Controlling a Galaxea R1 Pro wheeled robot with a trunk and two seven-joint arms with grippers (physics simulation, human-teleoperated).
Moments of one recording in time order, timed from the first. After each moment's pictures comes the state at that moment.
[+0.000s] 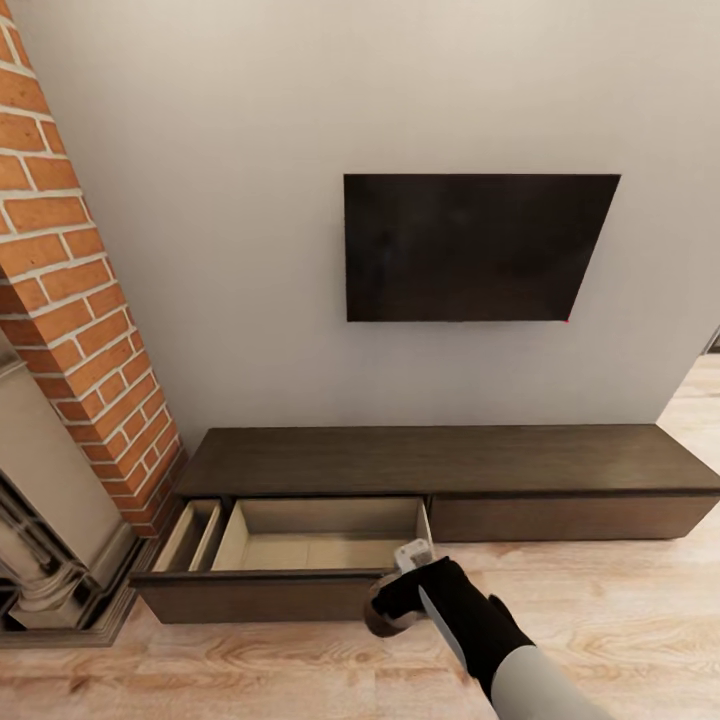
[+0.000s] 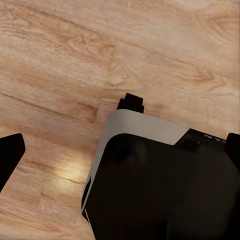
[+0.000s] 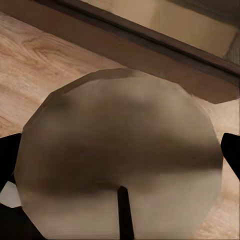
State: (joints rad) left arm -0.48 0.03 -0.82 0.02 1.13 0.26 0.16; right arm -0.60 0.12 0.35 -0.66 0.02 0.64 0.17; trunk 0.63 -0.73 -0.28
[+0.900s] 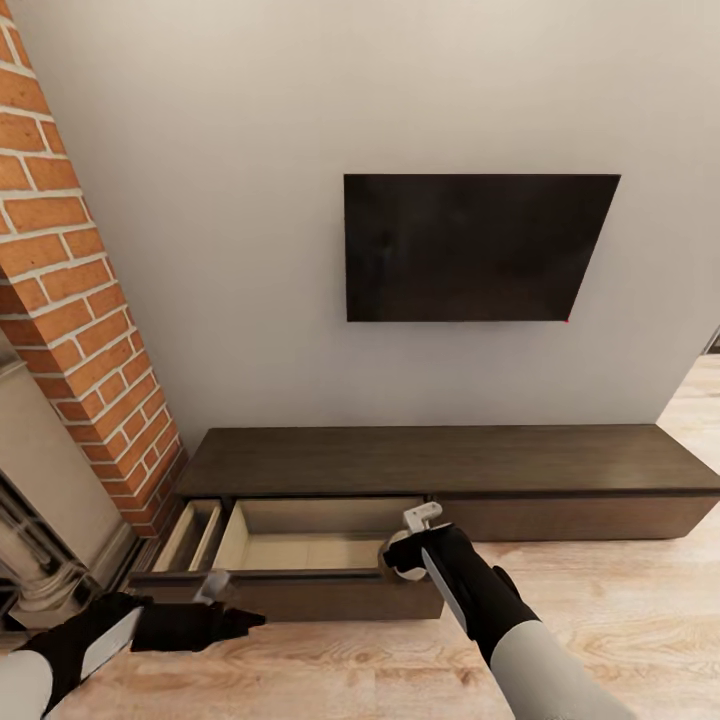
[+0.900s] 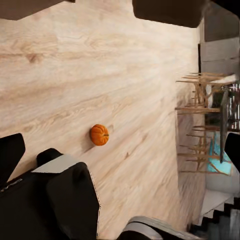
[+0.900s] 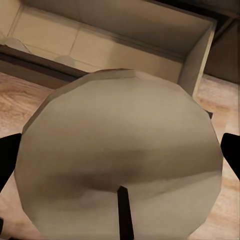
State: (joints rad) left arm -0.67 0.41 -0.91 -0.40 1.01 0.54 -1.09; right arm -0.64 0.12 0.28 -0.78 0.03 0.69 0.05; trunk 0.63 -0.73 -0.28
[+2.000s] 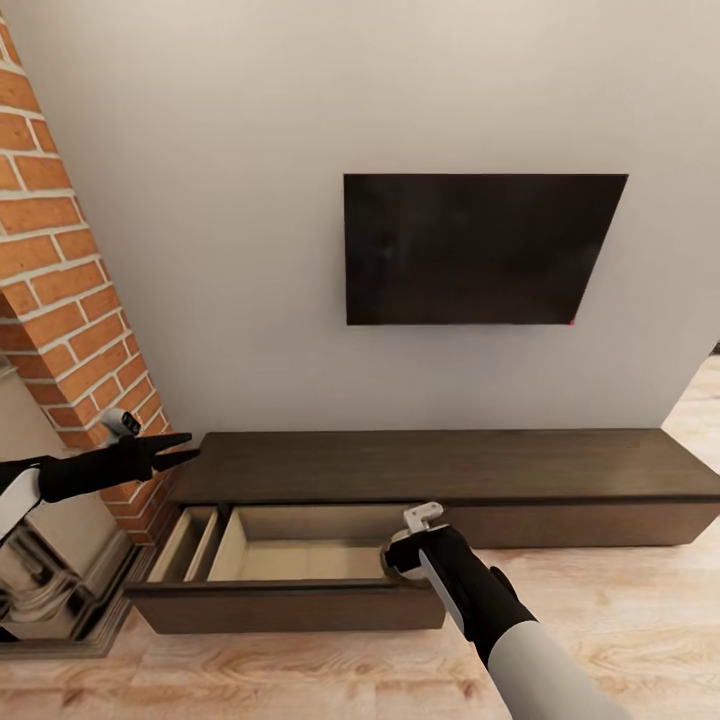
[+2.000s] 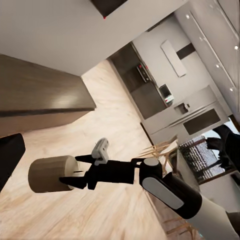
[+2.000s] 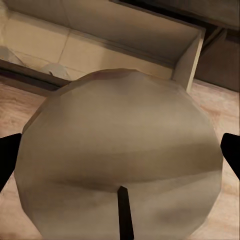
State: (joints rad) left arm -0.73 0.67 -0.25 -0.98 1.01 0.88 -1.12; right arm -0.64 0.12 0.29 -0.77 0.02 0.69 0.00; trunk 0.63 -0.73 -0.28
